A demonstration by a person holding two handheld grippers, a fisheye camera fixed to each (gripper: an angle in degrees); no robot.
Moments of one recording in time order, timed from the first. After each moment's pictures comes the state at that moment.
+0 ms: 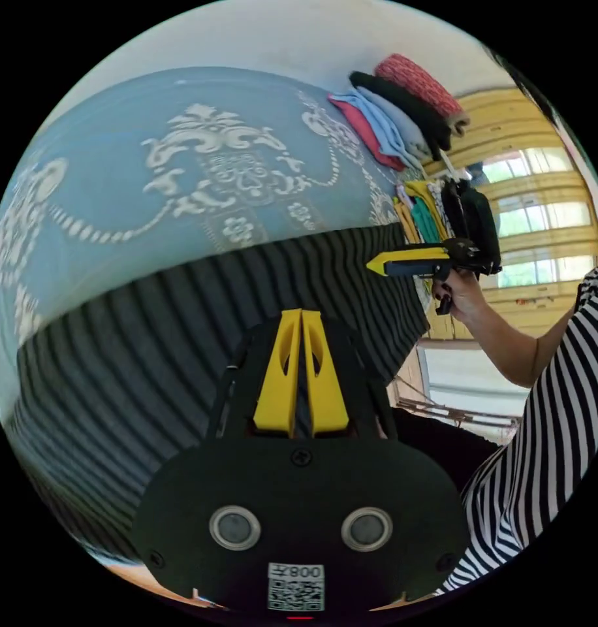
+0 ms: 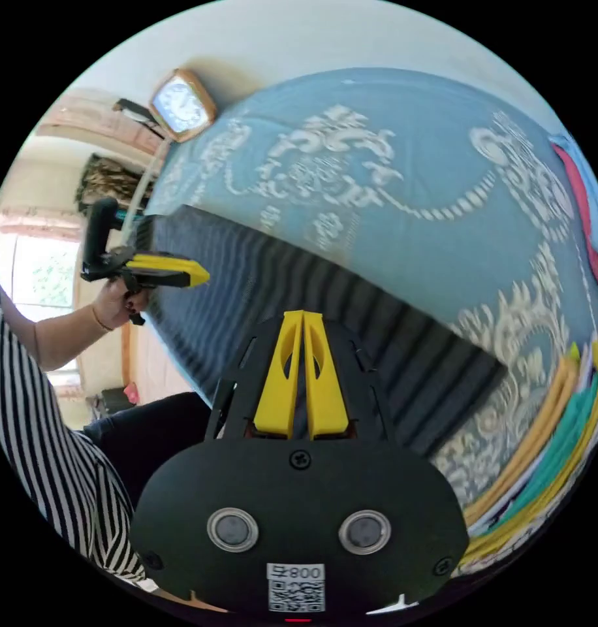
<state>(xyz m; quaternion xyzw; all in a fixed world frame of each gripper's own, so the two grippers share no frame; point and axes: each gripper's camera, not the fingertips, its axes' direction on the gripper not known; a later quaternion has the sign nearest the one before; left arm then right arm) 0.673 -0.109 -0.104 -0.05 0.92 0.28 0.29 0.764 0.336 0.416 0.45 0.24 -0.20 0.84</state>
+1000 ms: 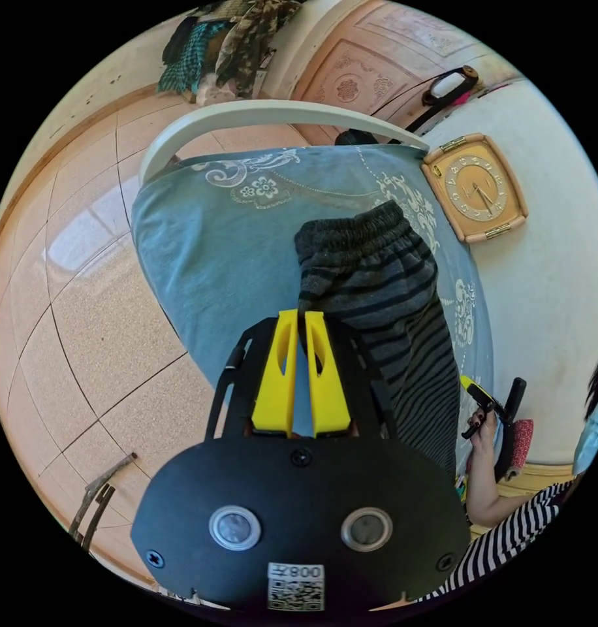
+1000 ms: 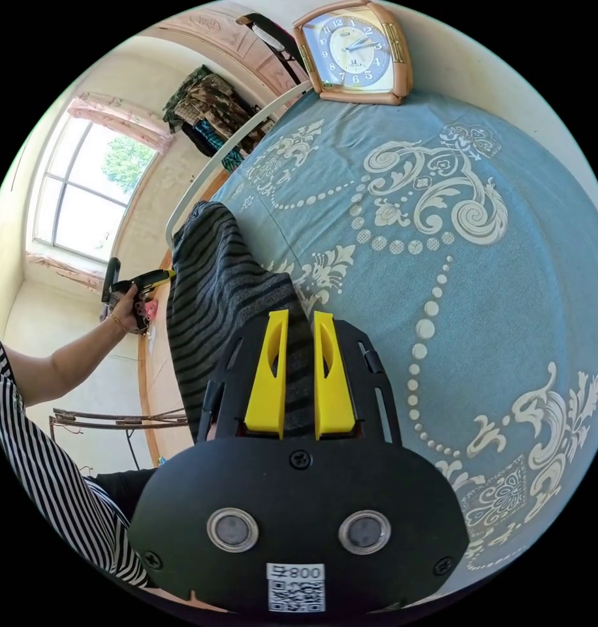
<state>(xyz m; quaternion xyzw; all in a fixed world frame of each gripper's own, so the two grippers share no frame) 0.323 -0.059 0.392 -0.46 0.69 -0.25 0.50 0.424 0.088 0.433 0.29 0.28 -0.44 0.80</state>
